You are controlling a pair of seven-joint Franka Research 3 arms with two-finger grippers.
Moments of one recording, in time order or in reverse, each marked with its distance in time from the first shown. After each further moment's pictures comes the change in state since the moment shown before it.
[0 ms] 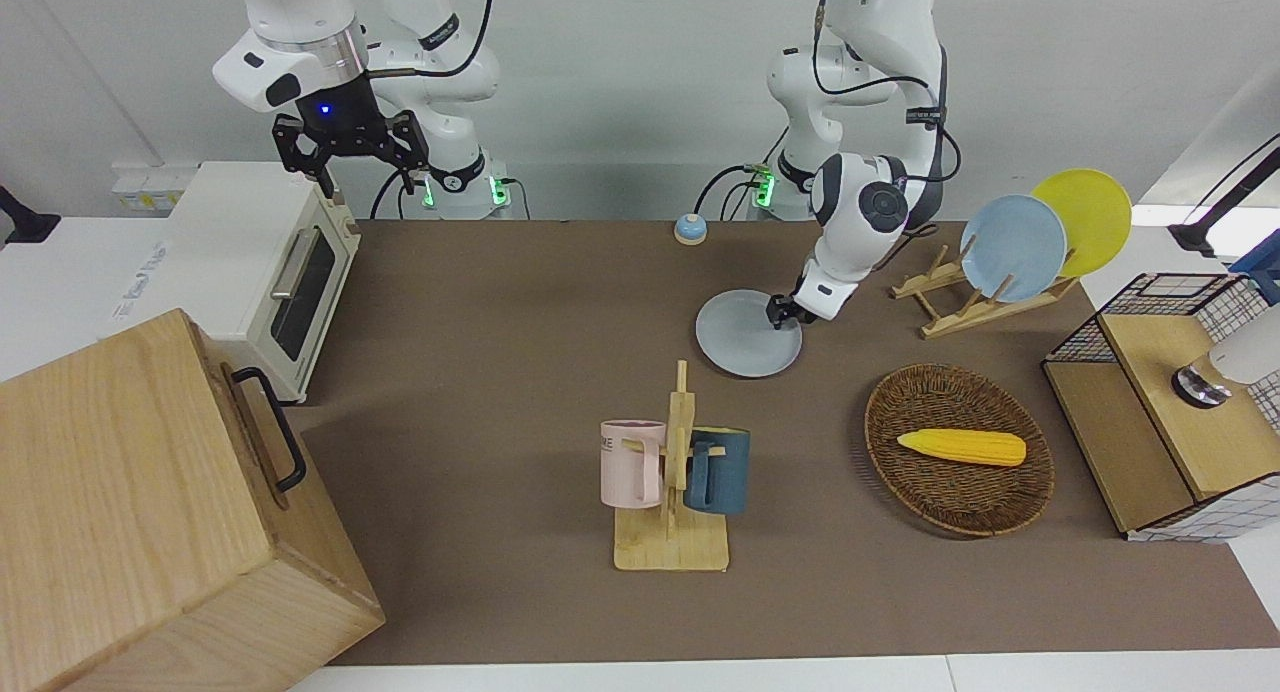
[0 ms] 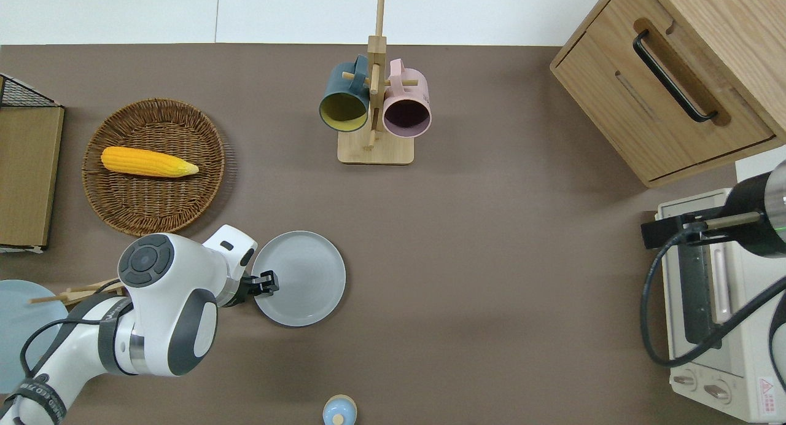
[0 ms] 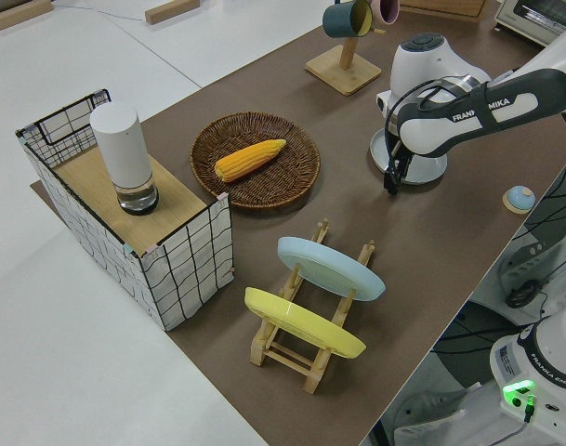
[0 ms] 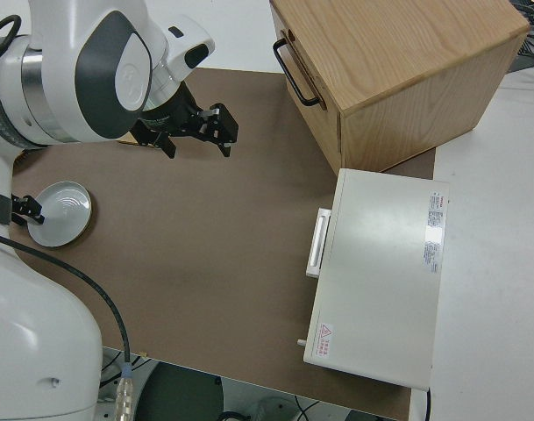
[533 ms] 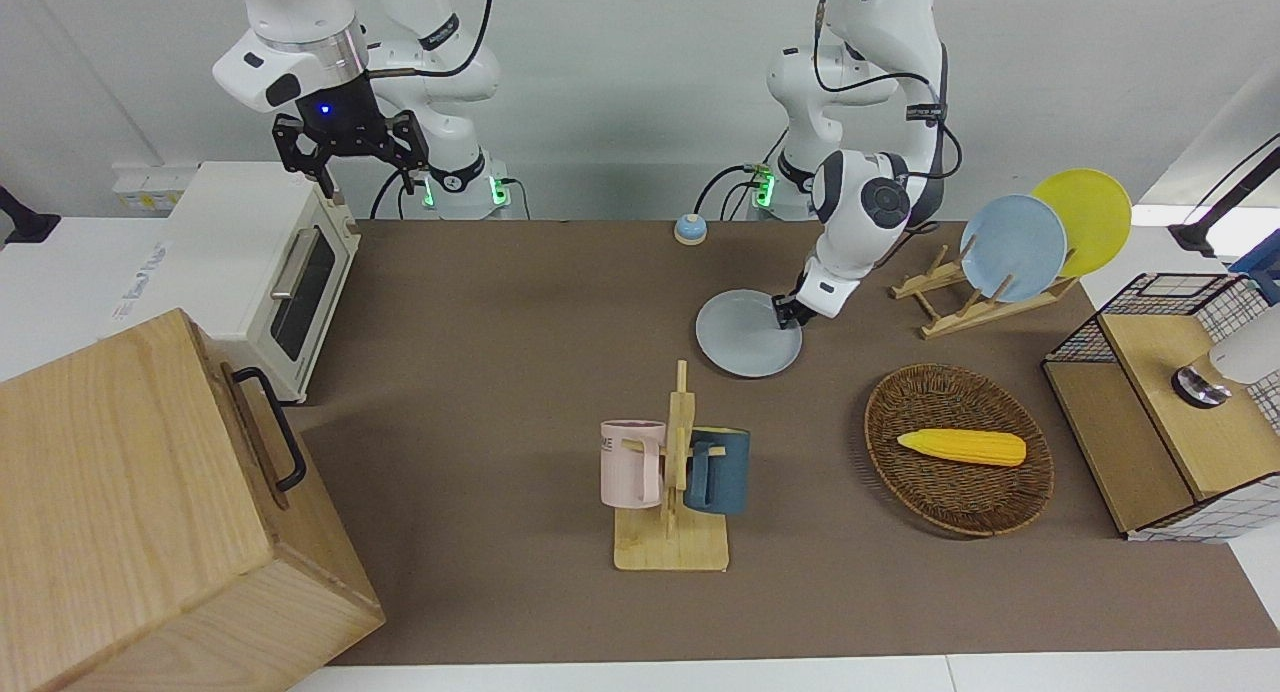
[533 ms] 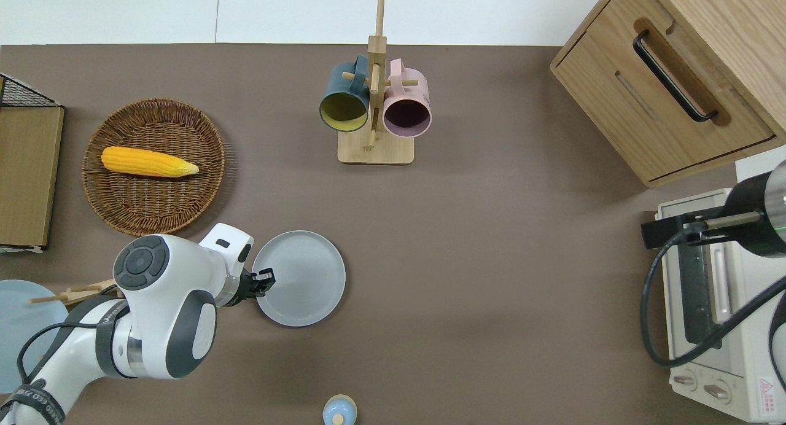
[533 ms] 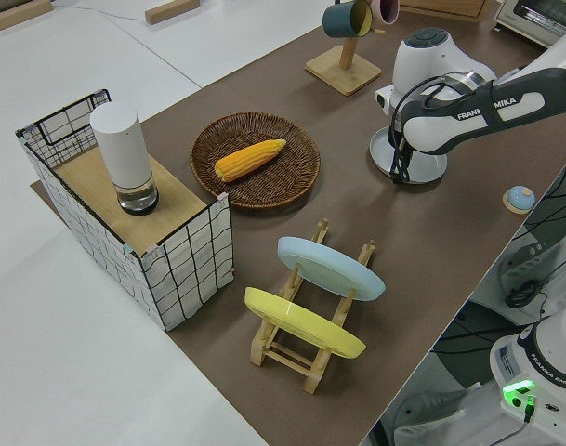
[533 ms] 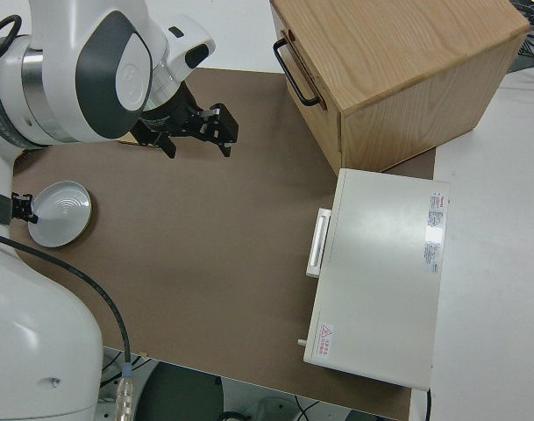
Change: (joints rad) left arm 0.000 -0.017 -0.005 0.000 -0.028 0.002 -0.094; right arm 0.000 0.000 0.000 0.000 0.000 0.000 0.000
